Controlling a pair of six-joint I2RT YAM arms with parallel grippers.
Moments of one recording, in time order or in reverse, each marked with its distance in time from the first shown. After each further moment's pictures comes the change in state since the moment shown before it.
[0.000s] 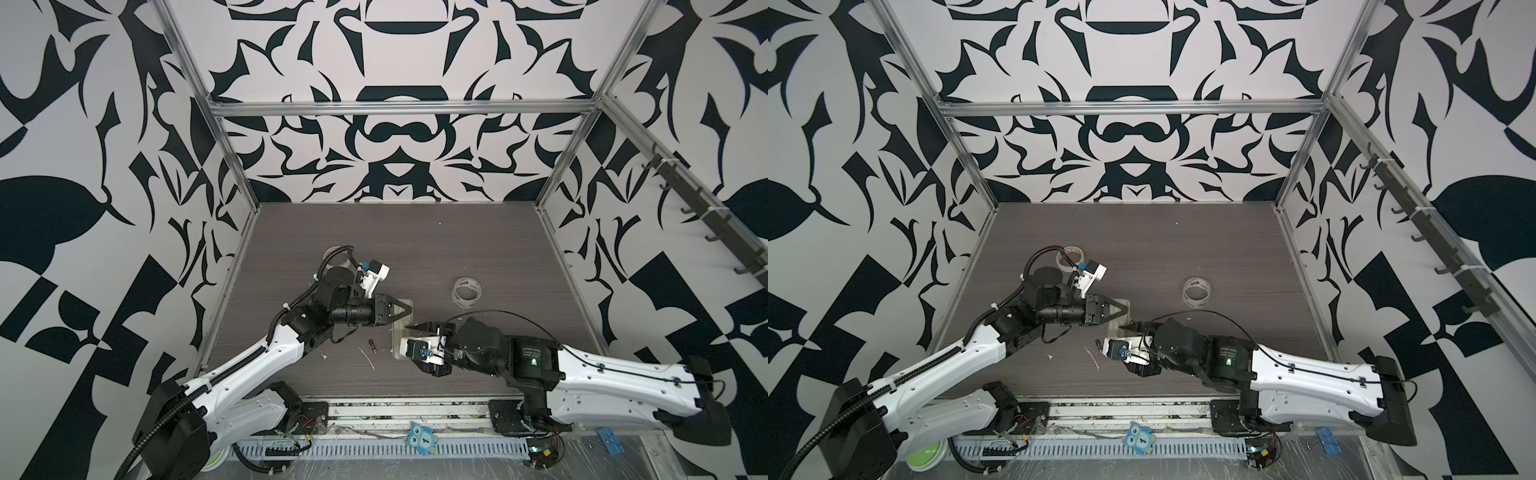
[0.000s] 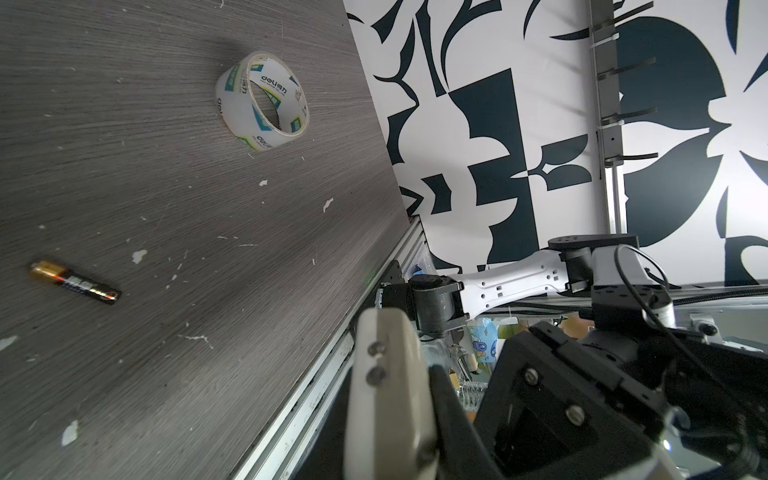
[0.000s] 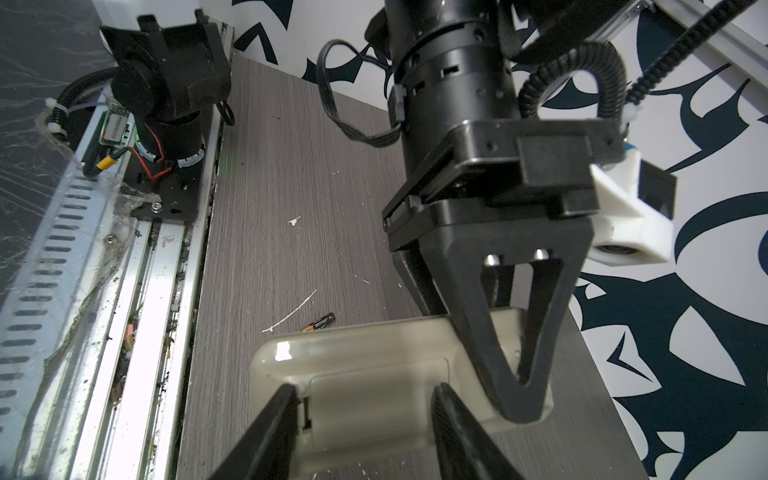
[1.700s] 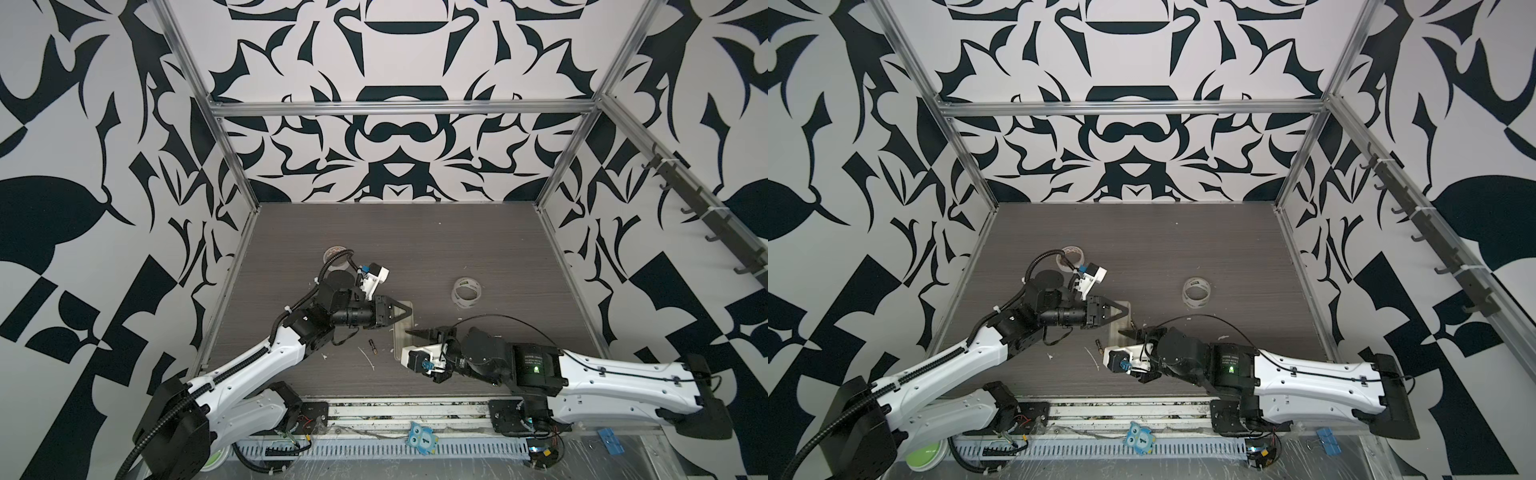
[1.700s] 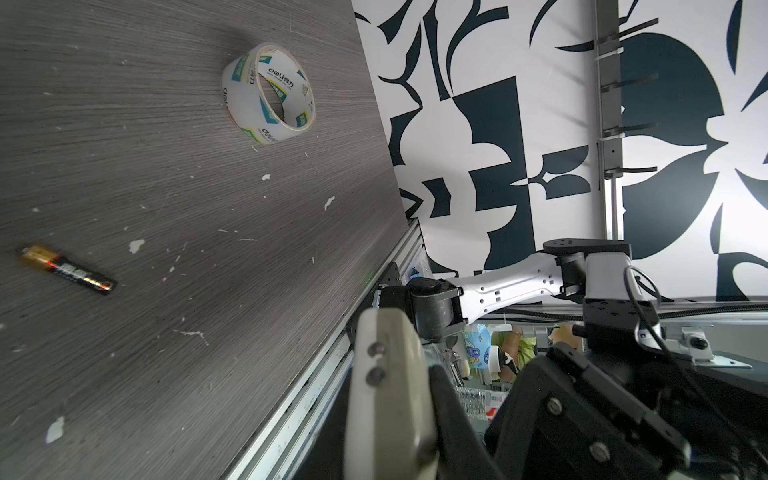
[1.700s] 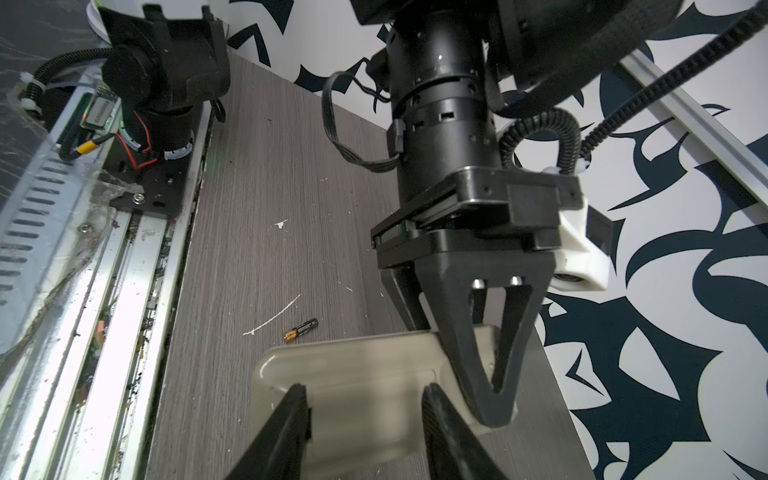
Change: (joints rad) left arm -0.003 0.001 -0.045 0.065 -0.020 -0.061; right arm 0.076 -0.033 -0.051 0.066 0.099 -0.074
